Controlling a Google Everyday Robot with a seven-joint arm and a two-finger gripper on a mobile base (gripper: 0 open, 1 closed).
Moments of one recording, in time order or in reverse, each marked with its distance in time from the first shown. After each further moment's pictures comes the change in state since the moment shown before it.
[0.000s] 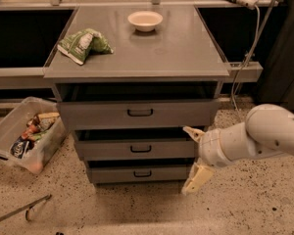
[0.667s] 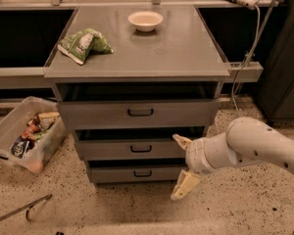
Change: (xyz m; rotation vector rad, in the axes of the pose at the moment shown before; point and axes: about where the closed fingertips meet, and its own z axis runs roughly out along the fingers) arm 0.004 0.010 0.051 -0.006 0.003 -0.020
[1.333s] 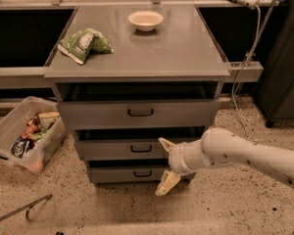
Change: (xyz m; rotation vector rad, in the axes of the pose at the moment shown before) arm 0.019 -0.023 0.090 0.016 -0.042 -0.023
